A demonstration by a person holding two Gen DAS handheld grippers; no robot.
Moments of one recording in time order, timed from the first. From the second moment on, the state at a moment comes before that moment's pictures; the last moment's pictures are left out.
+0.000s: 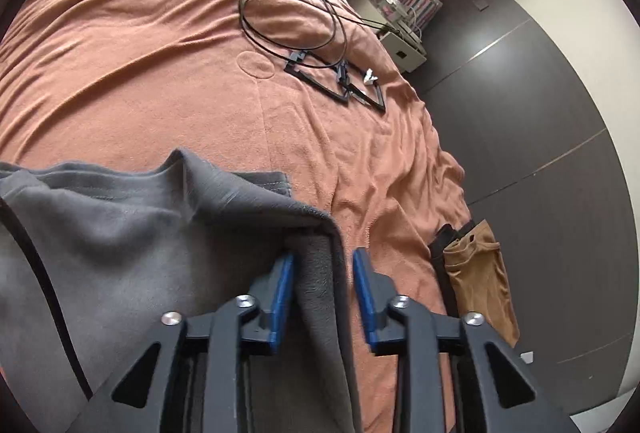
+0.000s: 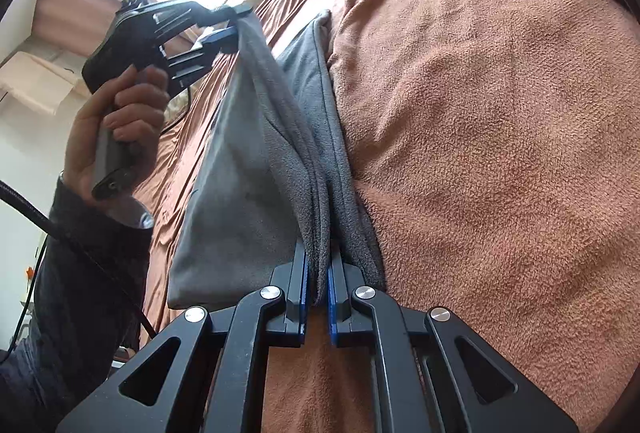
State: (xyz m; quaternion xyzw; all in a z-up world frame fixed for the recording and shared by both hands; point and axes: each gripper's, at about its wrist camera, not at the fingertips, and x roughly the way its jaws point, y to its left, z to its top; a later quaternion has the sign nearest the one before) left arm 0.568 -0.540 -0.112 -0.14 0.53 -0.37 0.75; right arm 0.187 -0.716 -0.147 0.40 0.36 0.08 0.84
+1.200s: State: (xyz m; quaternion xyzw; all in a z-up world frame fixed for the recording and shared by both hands) left arm 0.413 -0.278 -0.171 -0.20 0.57 -0.26 0.75; right arm 0.195 -0.711 -0.118 0.31 0.41 0.05 0.86
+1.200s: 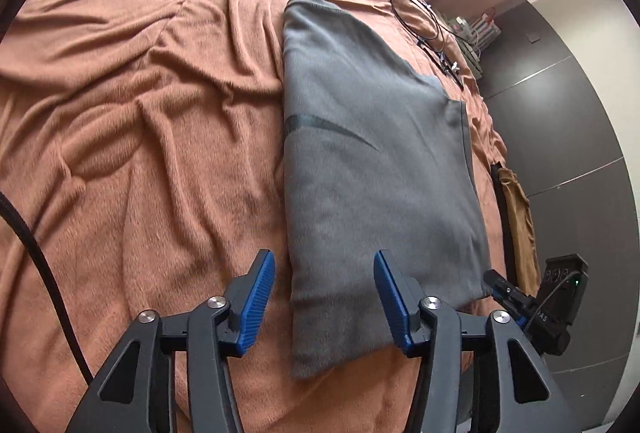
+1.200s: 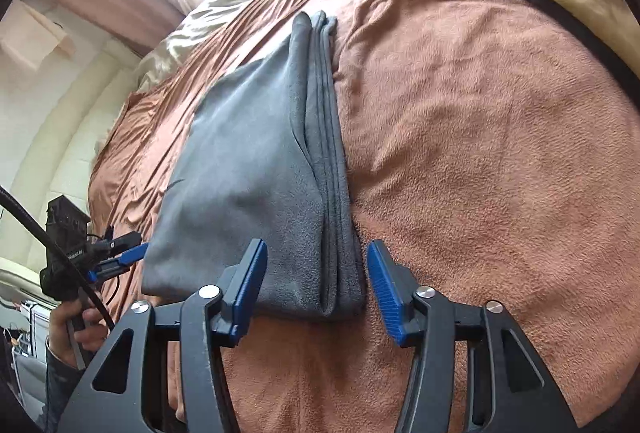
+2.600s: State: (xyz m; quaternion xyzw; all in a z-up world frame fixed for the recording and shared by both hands) left arm 0.302 -0.150 -0.140 -0.26 0.53 -0.29 0.75; right arm 0.166 -0.604 -0.129 0.34 0.42 0.10 0.83
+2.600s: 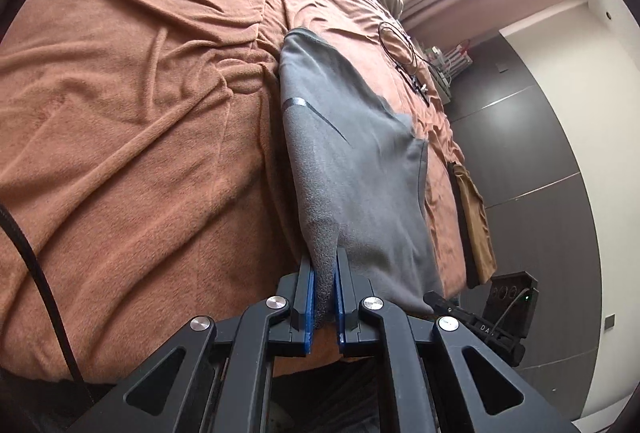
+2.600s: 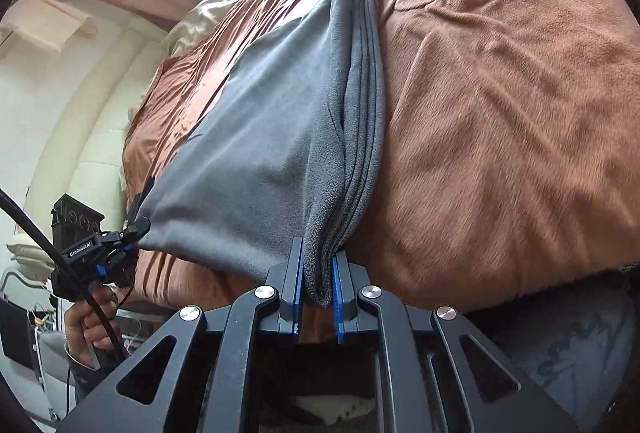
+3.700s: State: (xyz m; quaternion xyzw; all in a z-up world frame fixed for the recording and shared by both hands) left arm 0.358 -0.135 -0.177 -0.22 0.55 -0.26 0.76; right arm 0.305 -0.615 -0.119 0.31 0.43 0.11 0.84
